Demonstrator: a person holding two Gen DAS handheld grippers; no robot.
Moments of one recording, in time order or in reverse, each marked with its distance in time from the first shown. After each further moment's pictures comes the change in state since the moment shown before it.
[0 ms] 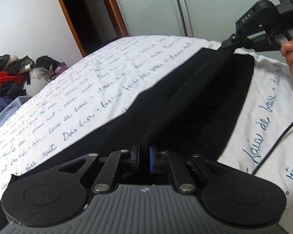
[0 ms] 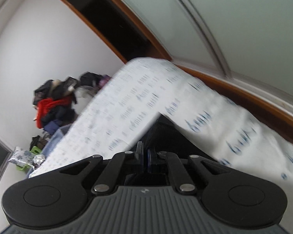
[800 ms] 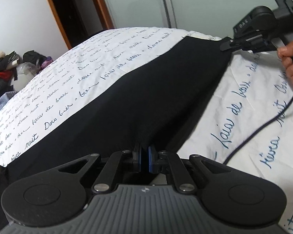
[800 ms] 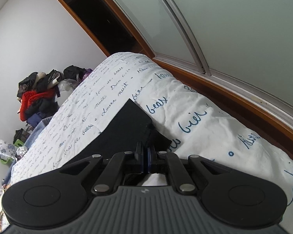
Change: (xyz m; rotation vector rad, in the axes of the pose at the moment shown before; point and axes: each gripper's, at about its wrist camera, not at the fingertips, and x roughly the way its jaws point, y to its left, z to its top) left arm -0.014 -0.025 -0.014 0.032 0.042 -0.084; right arm -0.030 -0.025 -0.016 -0.037 0.016 -0.105
